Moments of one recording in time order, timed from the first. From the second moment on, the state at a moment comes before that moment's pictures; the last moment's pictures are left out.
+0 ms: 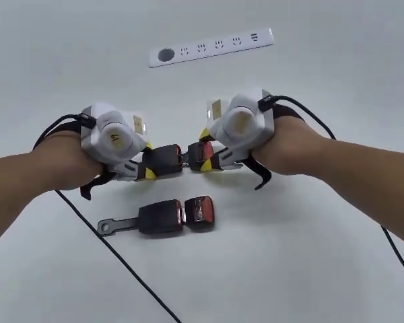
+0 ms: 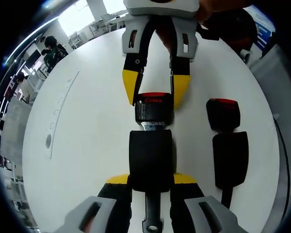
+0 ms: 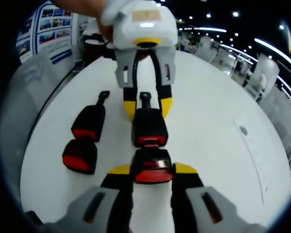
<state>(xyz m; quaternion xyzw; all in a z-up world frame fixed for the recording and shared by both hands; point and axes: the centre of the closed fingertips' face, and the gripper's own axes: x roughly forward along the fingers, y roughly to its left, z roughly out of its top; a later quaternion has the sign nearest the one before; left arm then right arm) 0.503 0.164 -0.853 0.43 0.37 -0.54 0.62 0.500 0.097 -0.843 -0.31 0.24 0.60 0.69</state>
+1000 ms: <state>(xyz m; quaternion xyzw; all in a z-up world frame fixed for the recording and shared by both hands) 0.499 0.164 -0.851 0.43 0.38 -0.54 0.62 0.490 0.029 -0.840 -0.32 0.26 0.58 0.70</state>
